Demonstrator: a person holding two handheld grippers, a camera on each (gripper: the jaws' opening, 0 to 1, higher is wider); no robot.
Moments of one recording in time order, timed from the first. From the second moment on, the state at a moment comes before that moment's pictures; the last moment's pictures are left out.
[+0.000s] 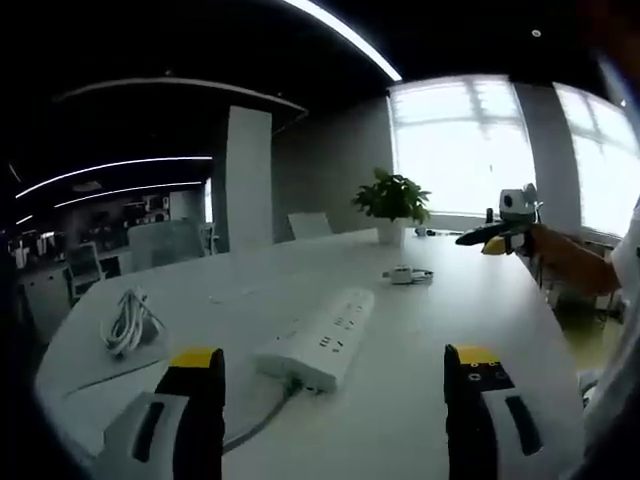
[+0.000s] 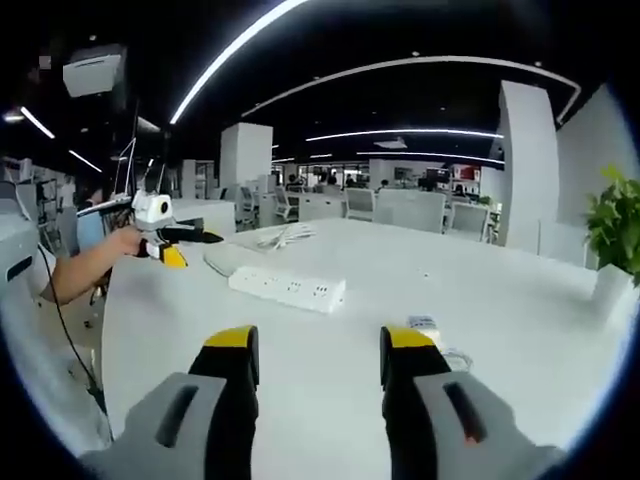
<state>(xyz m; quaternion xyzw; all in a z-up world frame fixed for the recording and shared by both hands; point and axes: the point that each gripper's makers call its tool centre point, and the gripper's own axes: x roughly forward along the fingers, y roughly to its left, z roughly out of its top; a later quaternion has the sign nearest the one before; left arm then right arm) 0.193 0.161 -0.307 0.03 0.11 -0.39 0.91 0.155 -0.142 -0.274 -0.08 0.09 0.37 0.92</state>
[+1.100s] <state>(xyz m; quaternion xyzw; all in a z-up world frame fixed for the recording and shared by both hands) 0.203 0.159 -0.314 0.03 0.10 -0.39 0.92 0.185 -0.137 -0.294 -0.06 0.09 0.37 0.92</state>
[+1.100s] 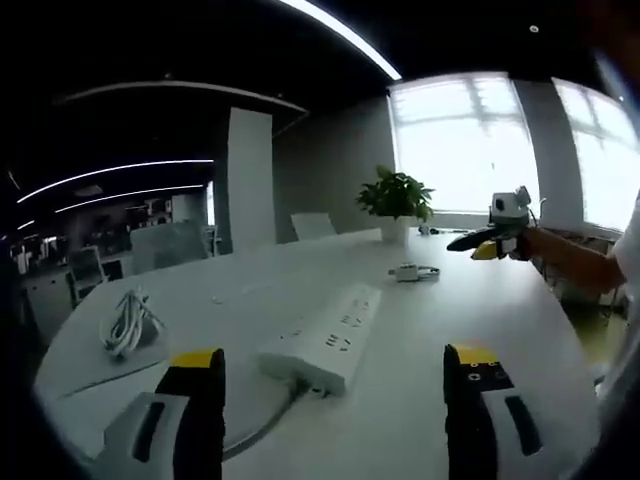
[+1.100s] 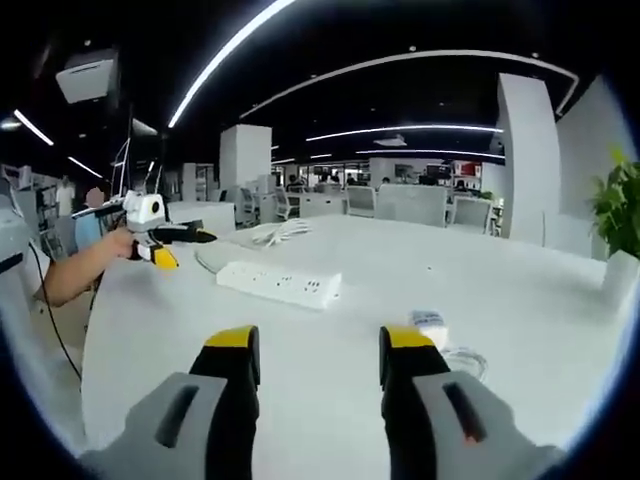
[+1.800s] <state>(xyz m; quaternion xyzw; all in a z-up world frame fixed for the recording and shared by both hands) 0.210 0.162 -0.322 0.02 0.11 -0.38 0.92 0.195 -0.132 -0.301 -0.06 0.09 0.38 0.92</state>
